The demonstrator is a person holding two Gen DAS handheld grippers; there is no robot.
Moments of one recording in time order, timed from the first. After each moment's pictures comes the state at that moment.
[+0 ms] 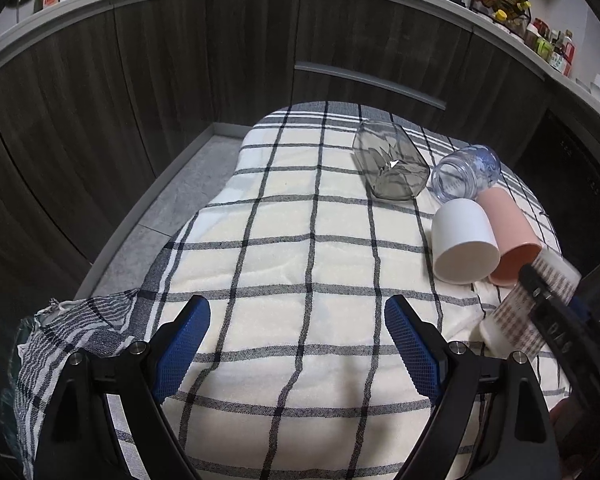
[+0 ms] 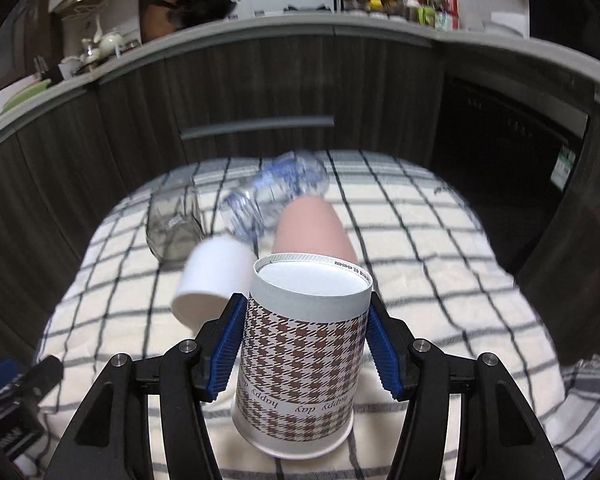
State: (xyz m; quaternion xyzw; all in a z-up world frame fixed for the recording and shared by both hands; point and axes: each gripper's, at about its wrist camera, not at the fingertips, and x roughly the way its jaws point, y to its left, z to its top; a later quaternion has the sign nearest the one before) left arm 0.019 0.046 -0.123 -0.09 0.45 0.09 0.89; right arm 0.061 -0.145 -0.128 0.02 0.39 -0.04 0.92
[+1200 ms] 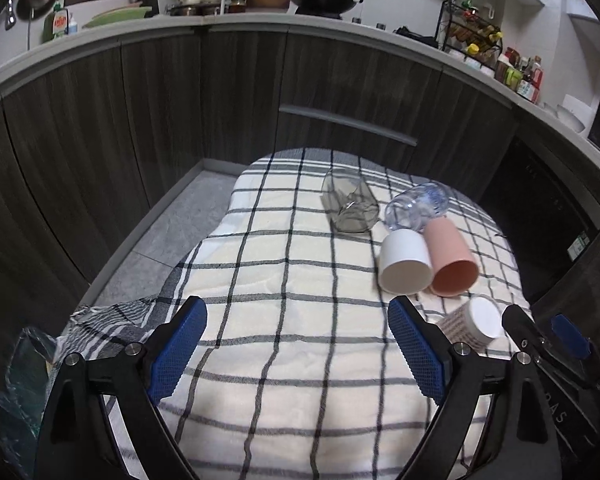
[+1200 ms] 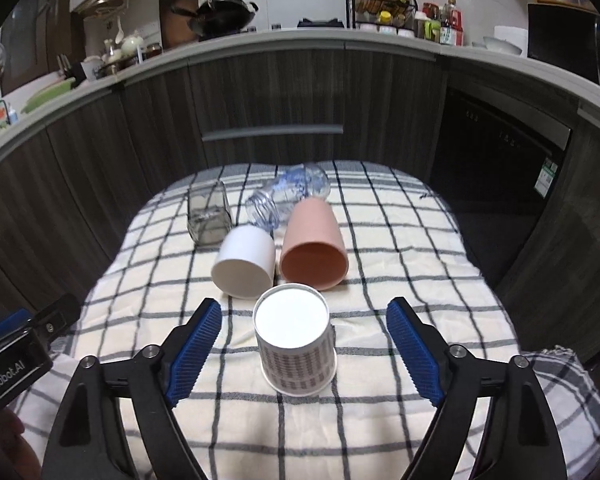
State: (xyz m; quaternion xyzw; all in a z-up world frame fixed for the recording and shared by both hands) left arm -0.042 0.030 -0.054 -0.10 0.38 0.06 0.92; right arm -0.025 -0.151 -0.061 0.01 0.36 -0.01 0.93
